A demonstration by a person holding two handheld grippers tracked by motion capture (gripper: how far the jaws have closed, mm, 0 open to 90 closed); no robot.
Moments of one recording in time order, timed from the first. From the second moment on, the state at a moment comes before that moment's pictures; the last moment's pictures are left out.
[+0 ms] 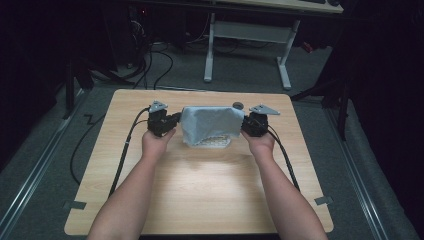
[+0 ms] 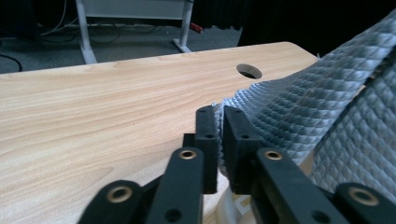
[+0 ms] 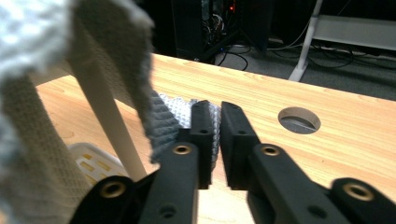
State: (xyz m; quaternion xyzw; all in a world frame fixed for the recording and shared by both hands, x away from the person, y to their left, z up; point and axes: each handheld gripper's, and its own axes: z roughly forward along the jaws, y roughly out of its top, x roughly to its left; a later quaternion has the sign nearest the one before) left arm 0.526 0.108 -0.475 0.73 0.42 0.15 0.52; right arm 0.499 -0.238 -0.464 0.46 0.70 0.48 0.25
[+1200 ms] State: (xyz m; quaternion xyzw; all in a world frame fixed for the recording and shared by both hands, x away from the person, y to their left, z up) left arm 0.490 0.163 -0.456 0.69 0.45 0.21 0.52; right arm 0.473 -0.264 -0.431 0.46 0.70 0.46 0.31
